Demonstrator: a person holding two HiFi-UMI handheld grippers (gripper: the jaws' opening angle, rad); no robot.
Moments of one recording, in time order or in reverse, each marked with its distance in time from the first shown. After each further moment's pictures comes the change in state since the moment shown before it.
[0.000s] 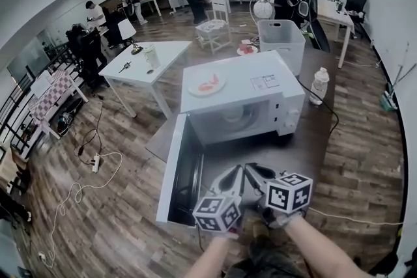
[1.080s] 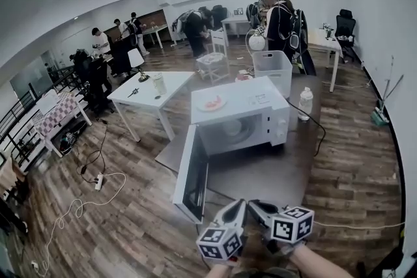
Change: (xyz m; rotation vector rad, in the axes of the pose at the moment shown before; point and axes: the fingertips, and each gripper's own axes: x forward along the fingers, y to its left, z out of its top) left arm -0.132 -0.078 -0.028 0.003 0.018 -0.056; right arm -0.112 0.102 -0.071 0.022 -0.008 0.041
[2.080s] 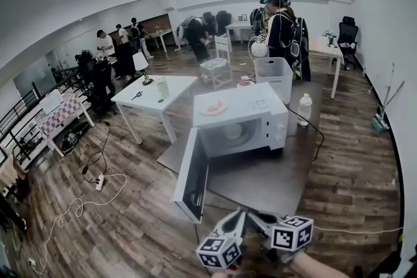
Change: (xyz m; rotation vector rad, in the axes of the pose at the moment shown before) left arm -0.029 -0.021 -0.018 -0.029 0.008 0.019; right arm -0.027 0.021 -0.021 0.021 0.033 0.037
